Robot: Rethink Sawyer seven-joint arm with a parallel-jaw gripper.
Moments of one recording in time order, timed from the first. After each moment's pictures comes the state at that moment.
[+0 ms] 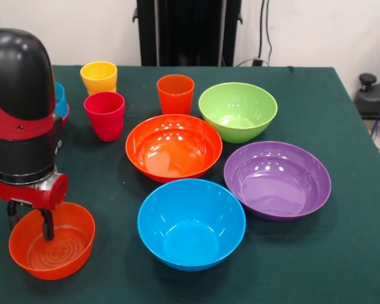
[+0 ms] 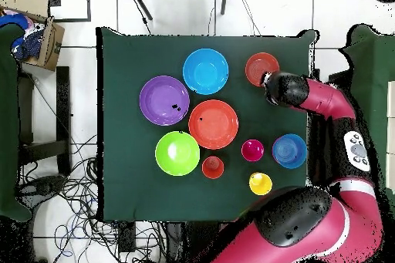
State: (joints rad) arm -0.69 -0.19 0.31 1.02 -0.42 0.56 1.69
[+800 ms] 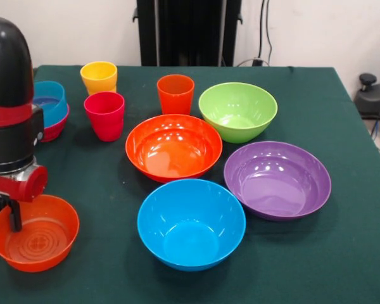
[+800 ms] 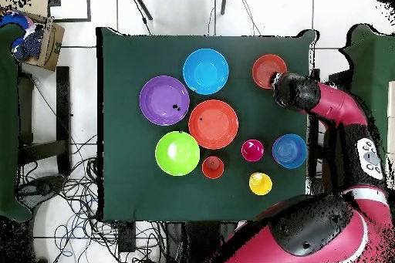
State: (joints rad) arm -0.75 -0.22 0.33 1.05 -0.42 0.53 1.69
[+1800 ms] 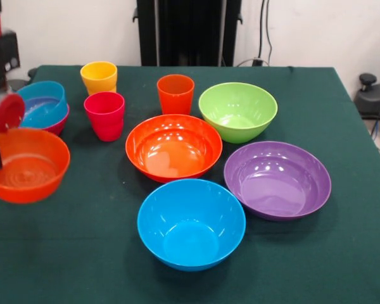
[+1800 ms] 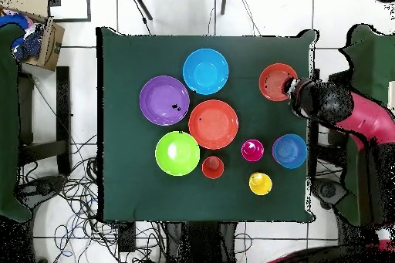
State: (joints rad) arm -0.86 -0.47 0.40 1.29 -0.38 0.60 1.69
